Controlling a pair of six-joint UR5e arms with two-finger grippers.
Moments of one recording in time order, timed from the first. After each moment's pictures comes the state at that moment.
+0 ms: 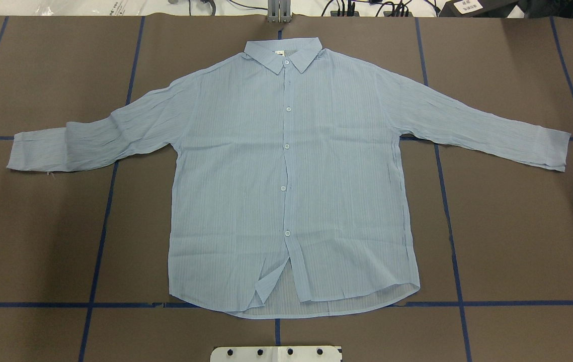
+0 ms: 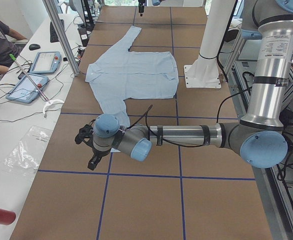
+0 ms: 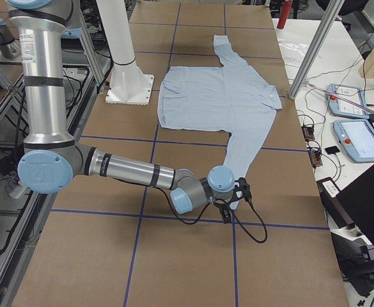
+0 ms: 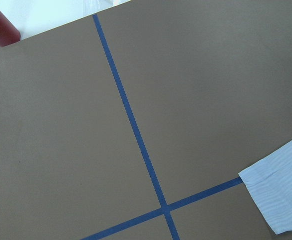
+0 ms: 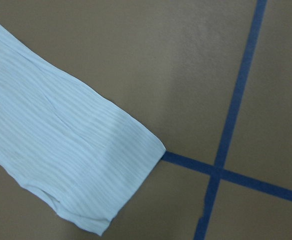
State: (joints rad) left arm -1.55 -1.67 -1.44 -2.09 -2.35 0.04; right arm 1.36 -1.52 1.30 -0.92 2.37 0.14
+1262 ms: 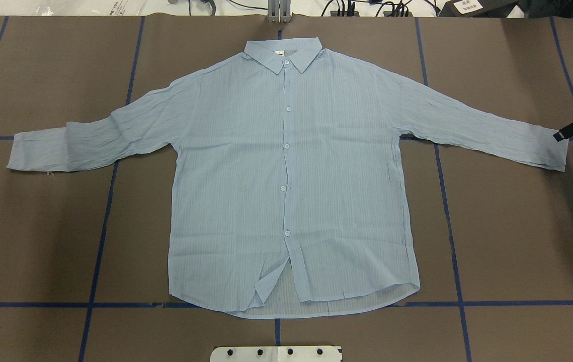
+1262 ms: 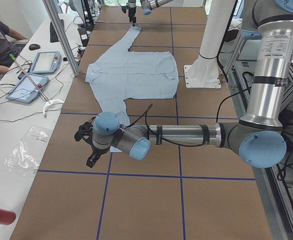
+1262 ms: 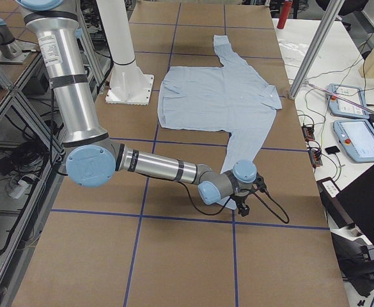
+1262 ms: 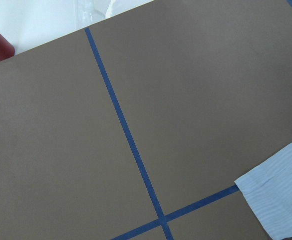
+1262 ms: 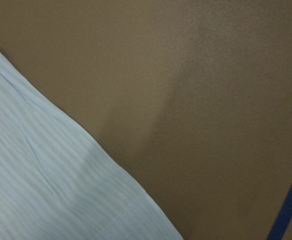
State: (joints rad) left arm -1.55 -1.67 -1.44 -2.10 -2.35 0.04; right arm 1.27 -1.33 1.07 -0.92 2.30 0.03
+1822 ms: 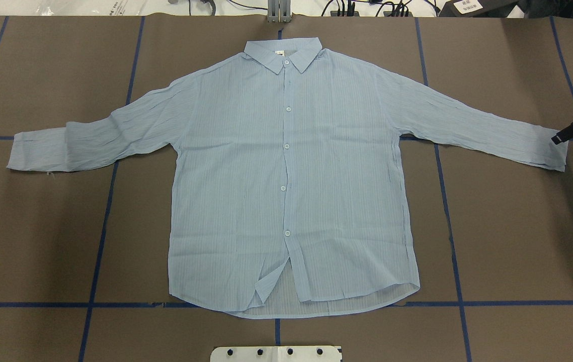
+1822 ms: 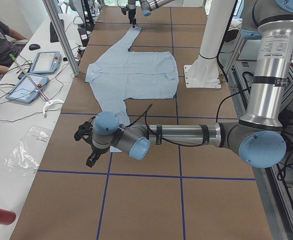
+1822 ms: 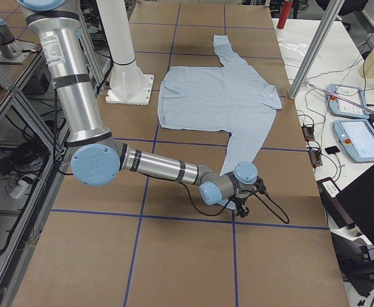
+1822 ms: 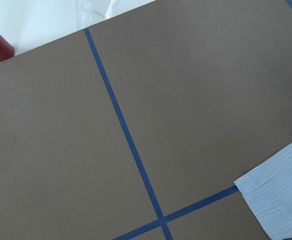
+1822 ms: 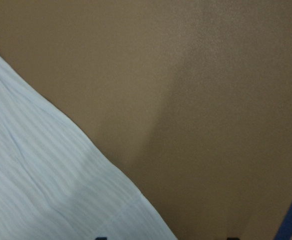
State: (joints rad) left arm -1.55 -1.68 -1.44 -2.10 -2.35 0.04; right arm 1.26 -1.32 1.03 -0.92 2.29 0.01
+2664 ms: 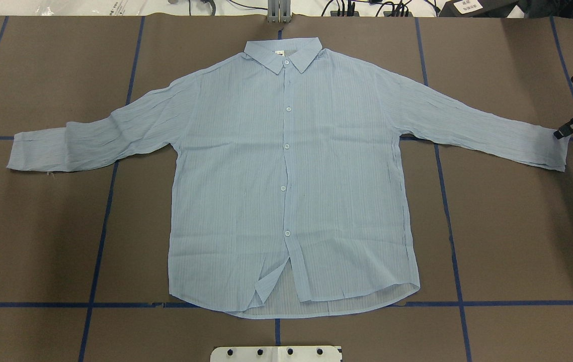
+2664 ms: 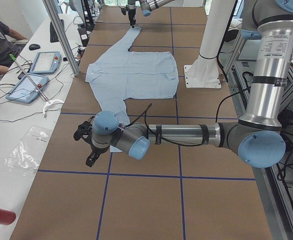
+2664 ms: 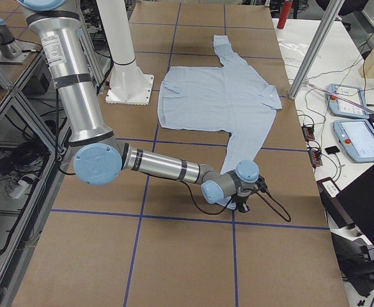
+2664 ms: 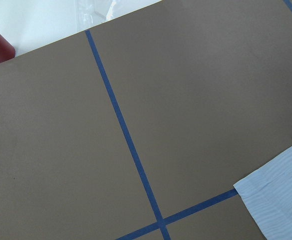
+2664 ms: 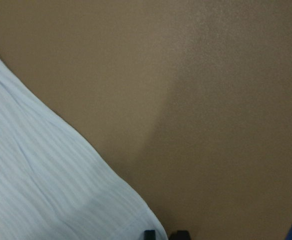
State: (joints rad) left arm -1.55 -1.68 -1.44 -2.09 -2.35 0.01; right arm 1.26 -1.30 1.03 -0.93 2.29 0.01
